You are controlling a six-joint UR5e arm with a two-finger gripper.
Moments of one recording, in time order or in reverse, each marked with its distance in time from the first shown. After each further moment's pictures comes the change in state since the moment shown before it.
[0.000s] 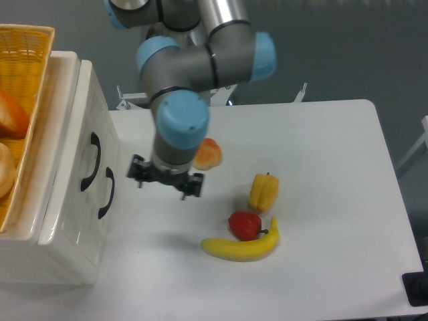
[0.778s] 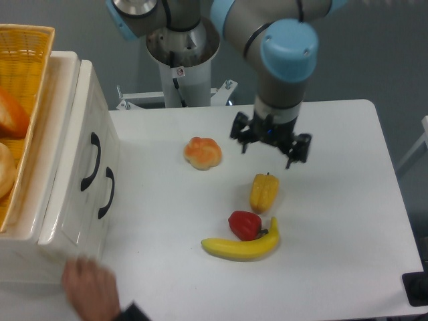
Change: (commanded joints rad) arm 0.261 0.161 -0.070 -0.024 0.167 0.571
